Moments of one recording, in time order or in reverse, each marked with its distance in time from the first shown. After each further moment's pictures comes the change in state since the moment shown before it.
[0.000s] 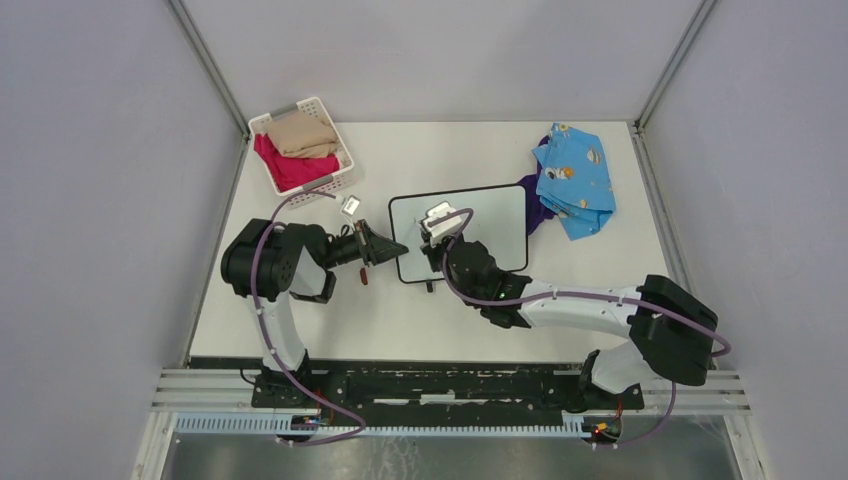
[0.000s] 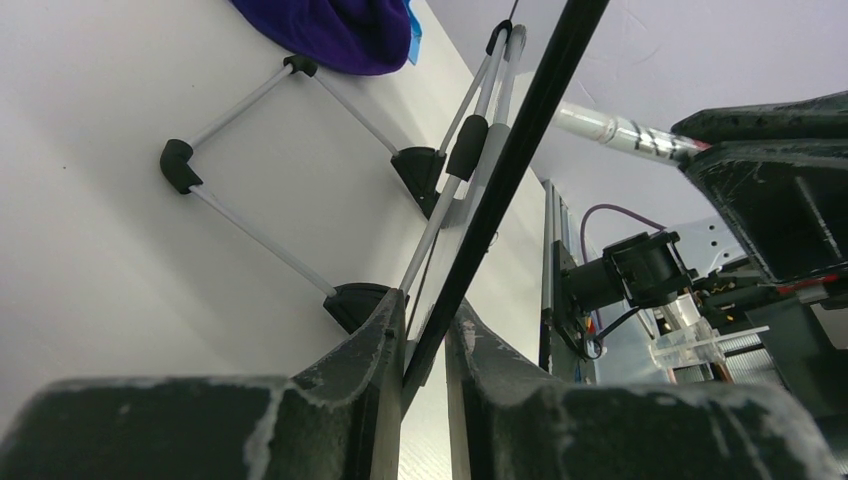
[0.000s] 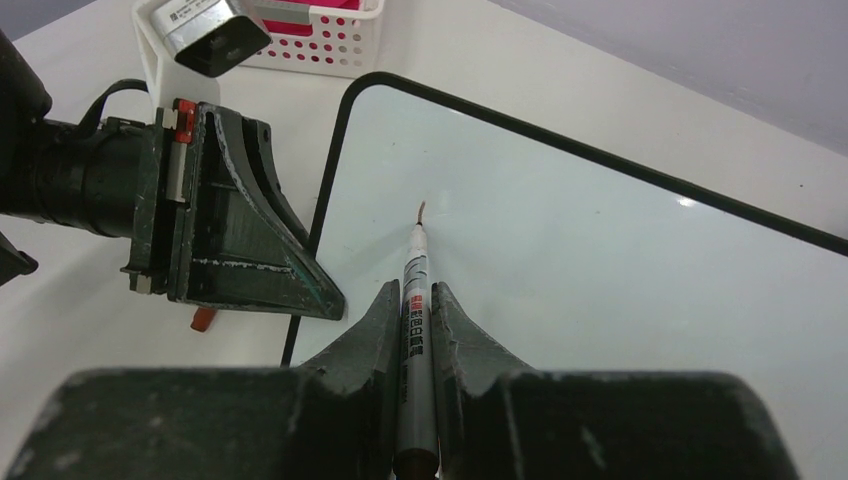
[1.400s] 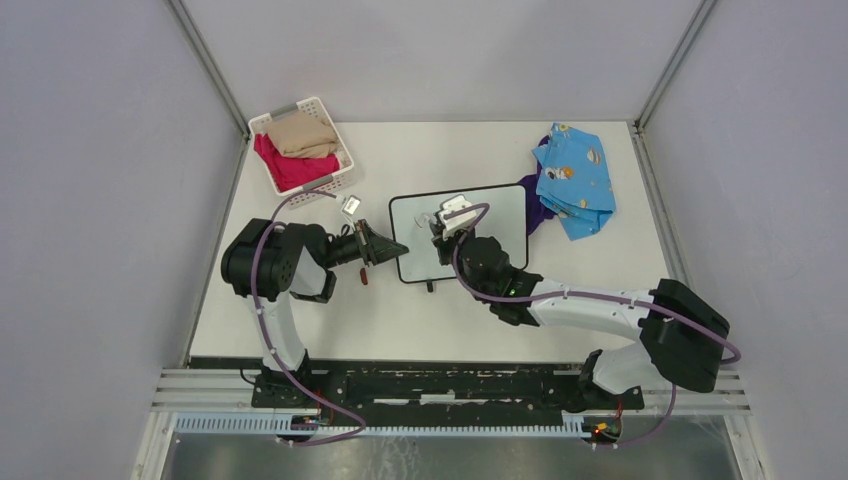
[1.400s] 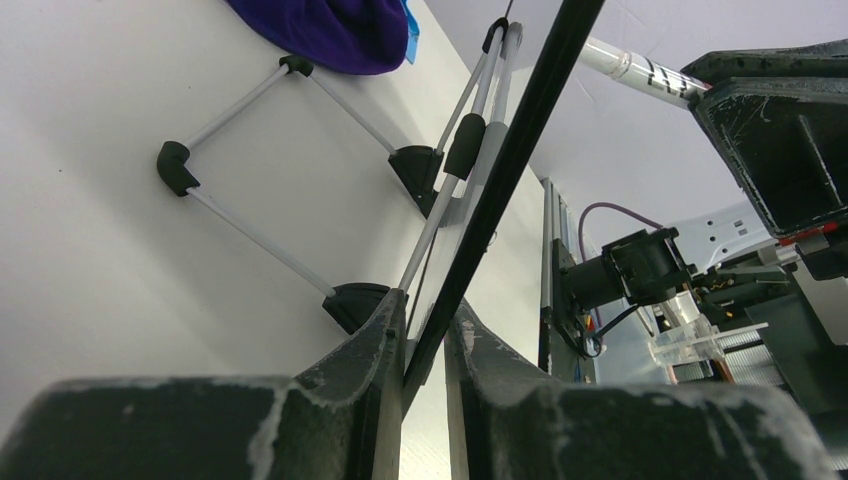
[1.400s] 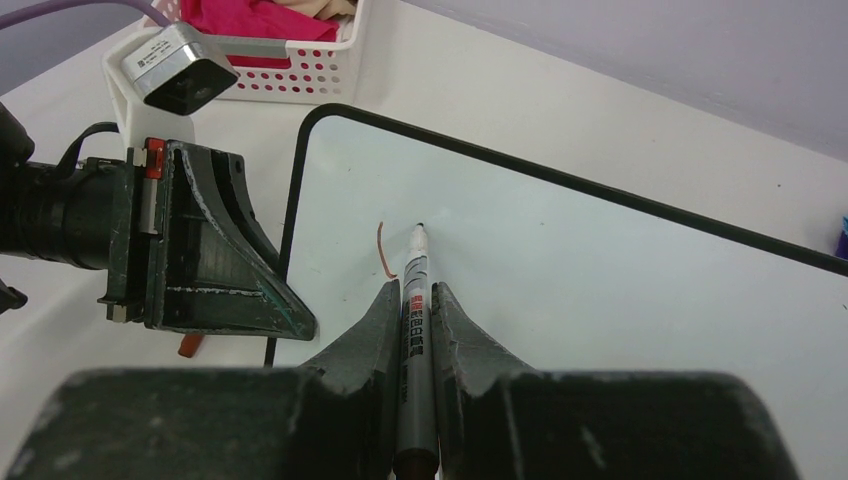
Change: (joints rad) left arm -0.001 0.002 0.005 0.000 0.006 0.000; right arm -0.046 -0.061 -0.050 0.037 -0.024 0.017
